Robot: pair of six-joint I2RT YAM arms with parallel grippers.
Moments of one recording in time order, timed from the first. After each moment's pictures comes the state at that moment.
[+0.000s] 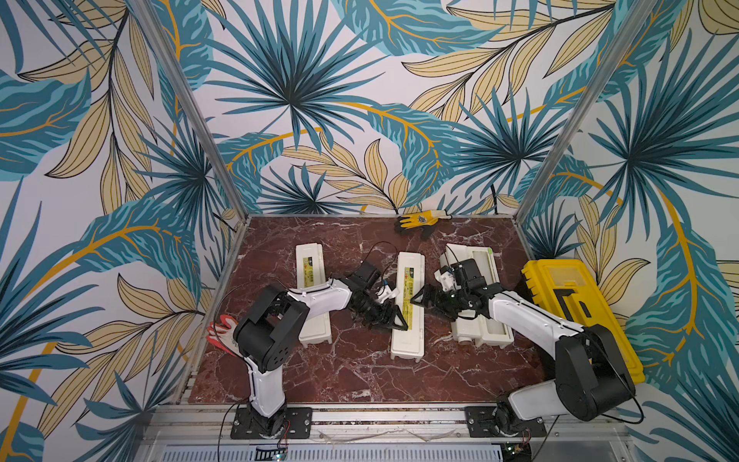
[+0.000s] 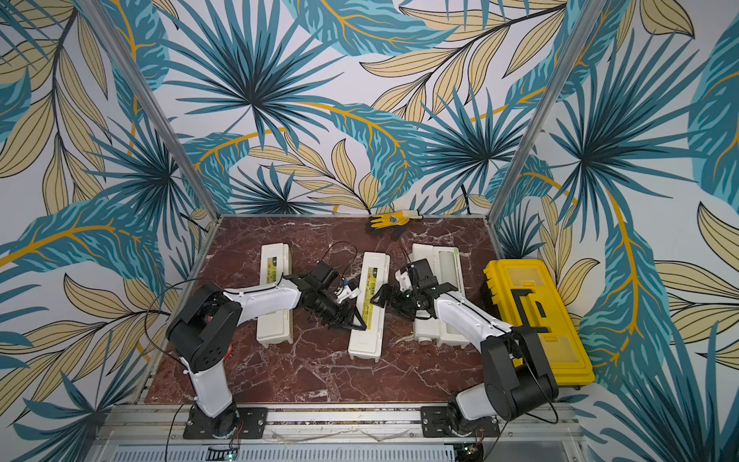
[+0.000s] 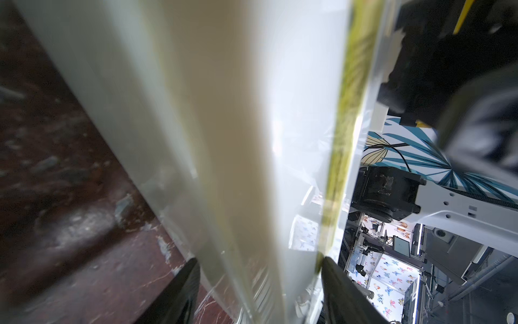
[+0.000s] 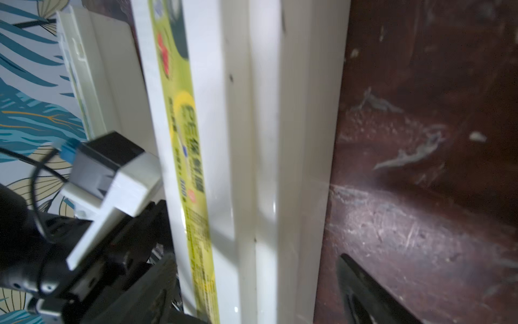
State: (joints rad) left arm -0.63 1.86 1.14 -0.48 0.85 -0.48; right arm 0.30 1.48 0.89 -0.39 -0.50 0.65
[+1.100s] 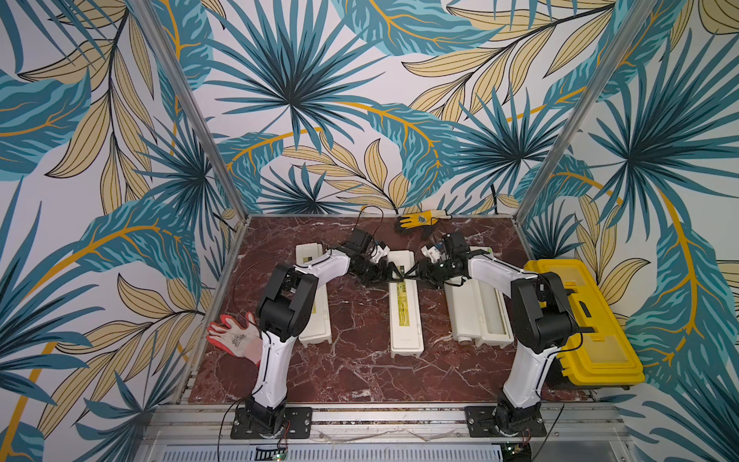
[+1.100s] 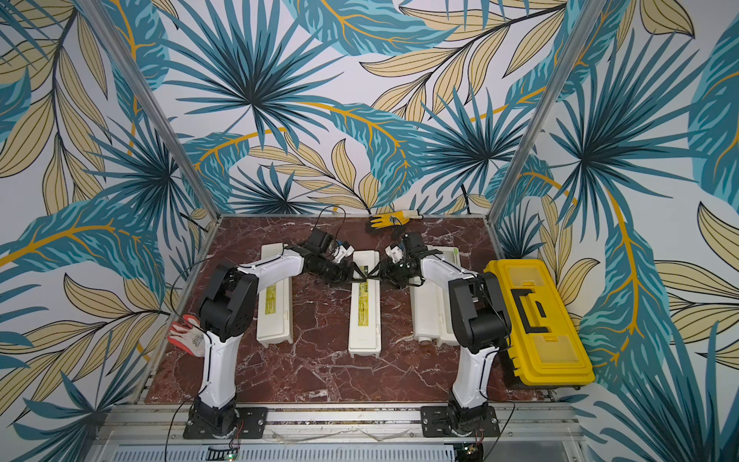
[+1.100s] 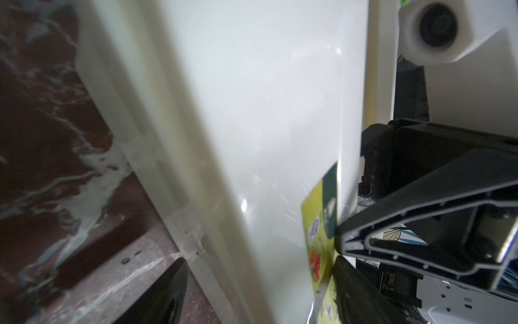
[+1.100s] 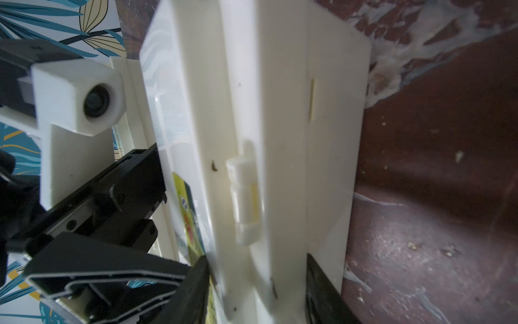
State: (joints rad) left arm -0.45 2.15 1.53 -0.44 0.78 -0.45; right arm 0.22 1.93 1.29 -0.45 -0.71 0.53
